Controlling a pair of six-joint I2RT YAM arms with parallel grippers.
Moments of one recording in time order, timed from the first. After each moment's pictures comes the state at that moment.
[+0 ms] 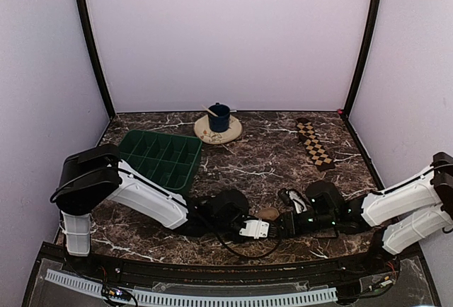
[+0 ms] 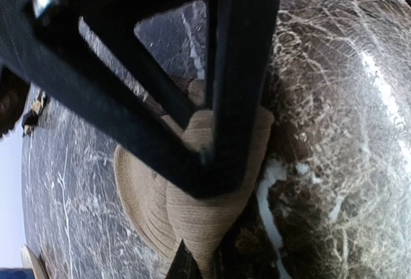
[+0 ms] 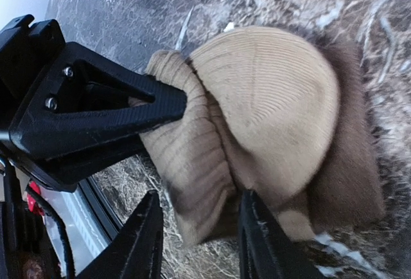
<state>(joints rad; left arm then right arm) -1.24 2.02 1.04 0.27 -0.10 0.78 0.96 1.32 0.28 0.31 -0.25 0.79</state>
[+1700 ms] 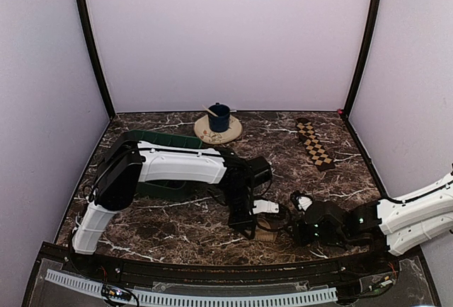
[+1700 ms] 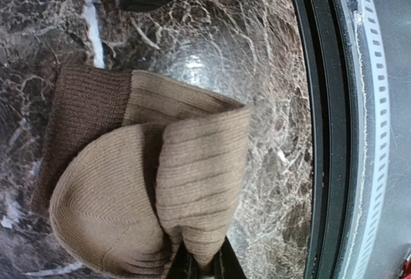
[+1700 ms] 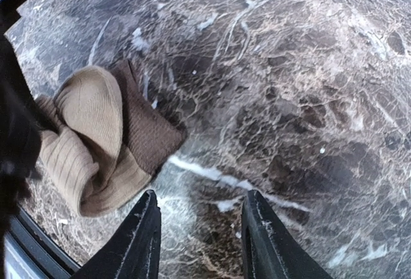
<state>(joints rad) -1.12 2.30 1.83 -0.99 0.47 0.47 1.25 1.09 0.31 -0.11 0.39 0.72</state>
